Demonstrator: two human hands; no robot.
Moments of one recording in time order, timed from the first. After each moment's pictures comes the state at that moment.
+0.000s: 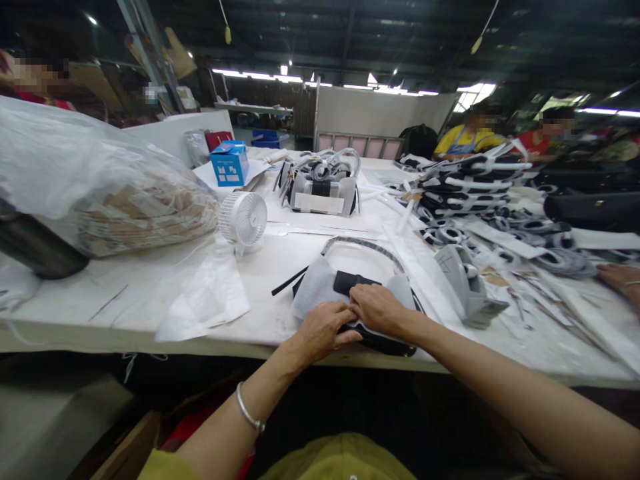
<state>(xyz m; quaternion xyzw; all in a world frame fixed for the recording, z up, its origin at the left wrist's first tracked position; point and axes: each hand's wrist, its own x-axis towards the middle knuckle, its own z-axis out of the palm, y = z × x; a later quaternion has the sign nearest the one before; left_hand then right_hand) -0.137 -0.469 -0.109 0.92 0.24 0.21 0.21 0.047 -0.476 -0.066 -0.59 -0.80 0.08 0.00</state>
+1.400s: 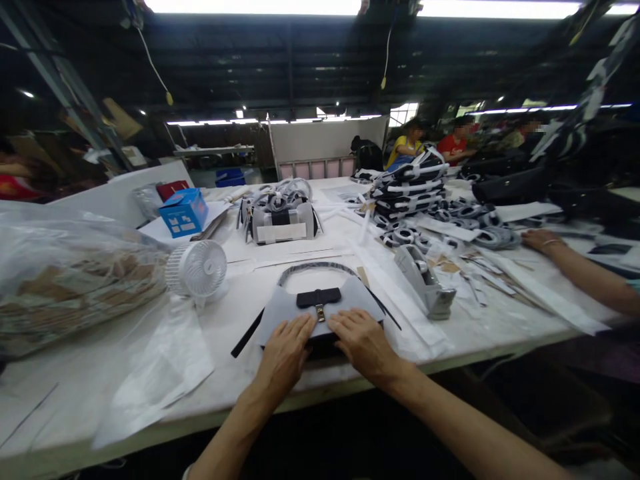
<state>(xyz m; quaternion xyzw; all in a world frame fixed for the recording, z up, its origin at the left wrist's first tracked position) -0.142 -0.451 -0.118 0.94 0.28 0.19 -0.08 0.064 -0.522 -0.093 -0.54 -0.79 -0.13 0.26</state>
